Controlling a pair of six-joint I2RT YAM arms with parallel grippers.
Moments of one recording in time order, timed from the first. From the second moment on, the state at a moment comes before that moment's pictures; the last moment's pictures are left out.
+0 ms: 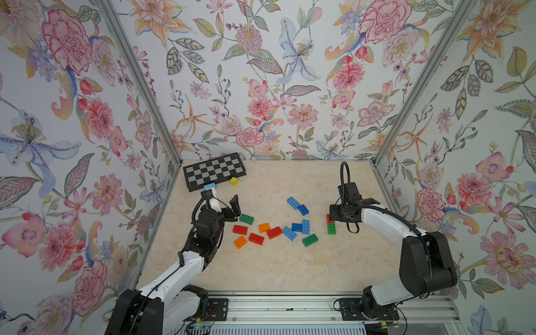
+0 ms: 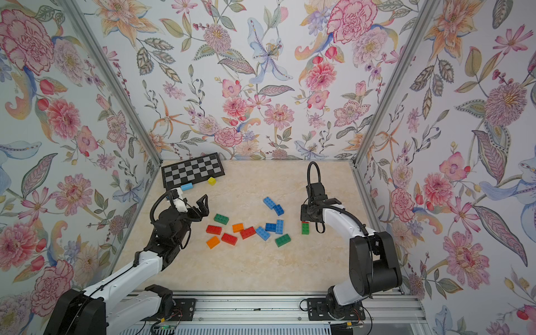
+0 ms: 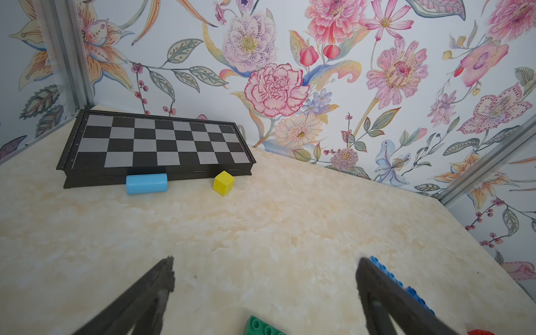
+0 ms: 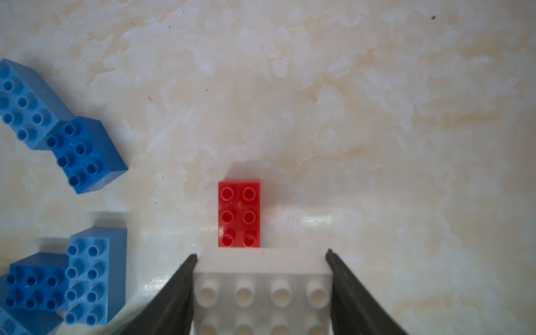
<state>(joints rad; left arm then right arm) -0.32 1.06 0.41 0.48 -0.18 -0.38 0.24 1.53 0.98 -0.56 0.11 0.26</state>
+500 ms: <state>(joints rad) -0.32 1.13 0.41 0.53 -0.18 -0.38 0.24 1.54 0.98 -0.56 0.10 0.21</state>
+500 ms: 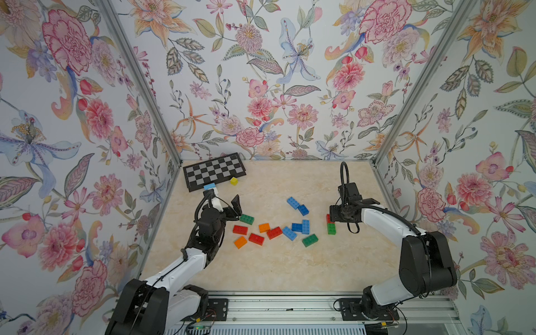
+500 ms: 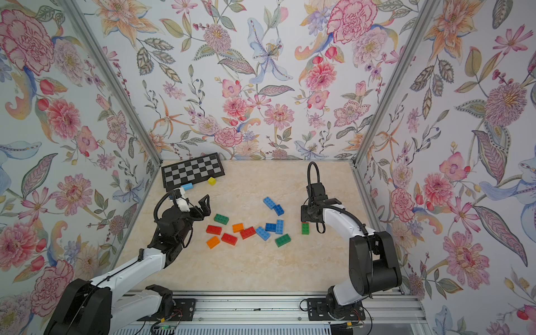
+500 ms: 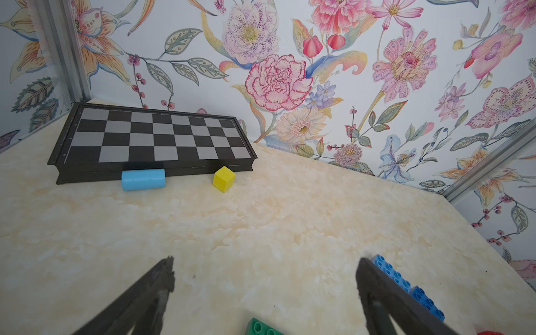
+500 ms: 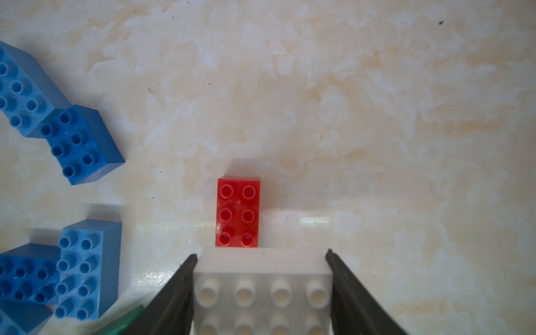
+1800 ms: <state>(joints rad) -0.32 1.16 0.42 0.55 -0.16 -0.38 0.24 1.60 0.96 -0.56 0.08 0.19</state>
